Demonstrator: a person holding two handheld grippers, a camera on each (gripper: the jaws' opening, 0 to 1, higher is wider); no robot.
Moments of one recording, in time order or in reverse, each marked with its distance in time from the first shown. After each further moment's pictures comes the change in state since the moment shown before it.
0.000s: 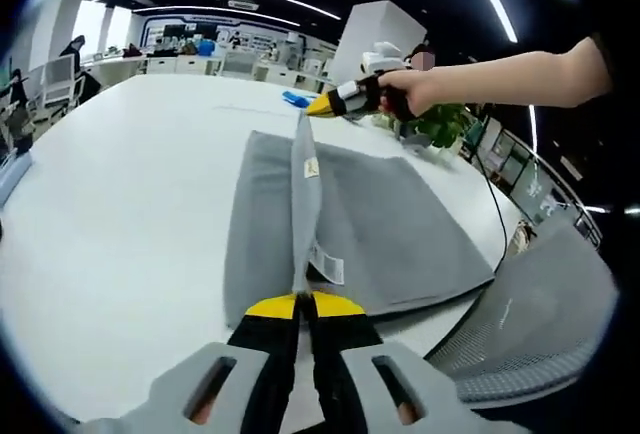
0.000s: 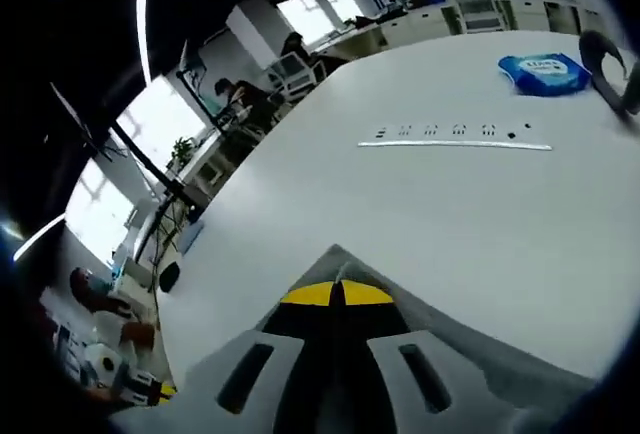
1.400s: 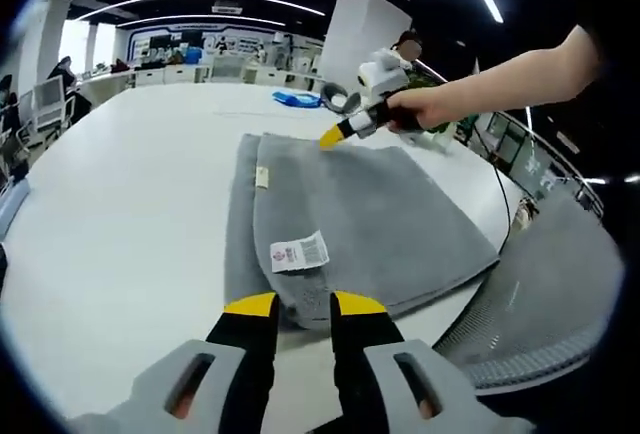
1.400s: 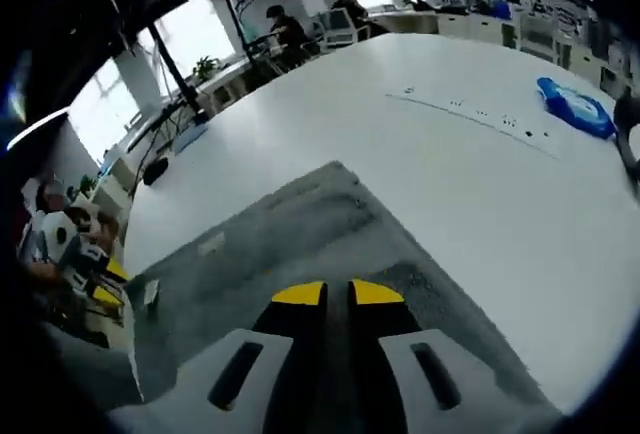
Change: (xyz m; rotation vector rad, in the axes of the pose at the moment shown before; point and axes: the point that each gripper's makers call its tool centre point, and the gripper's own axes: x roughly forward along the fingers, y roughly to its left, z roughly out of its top) left arm 0.001 -0.014 0.007 0.123 0.009 -0.015; right arm -0.037 -0.030 -0.079 -0.416 0.186 -0.038
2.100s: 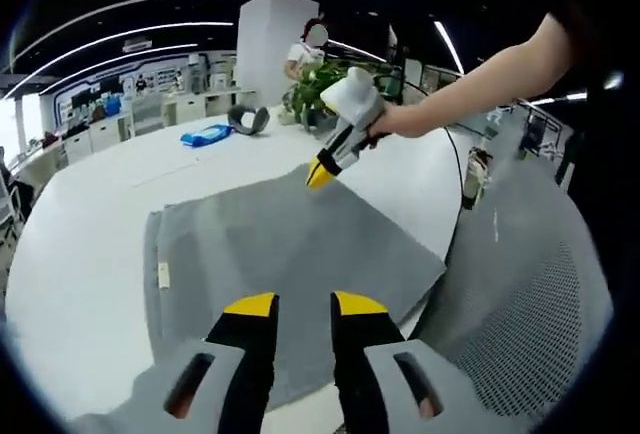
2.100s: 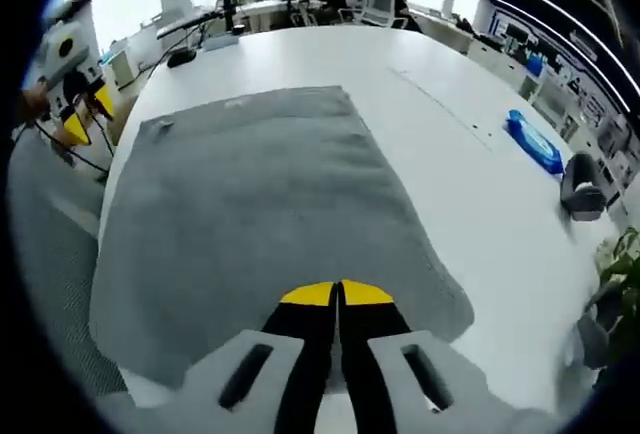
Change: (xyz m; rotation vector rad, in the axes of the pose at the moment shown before) left arm 0.026 -0.112 0.073 0.347 -0.005 -0.242; right arm -0.110 -0.037 -0.091 -0.360 0.142 -0.133
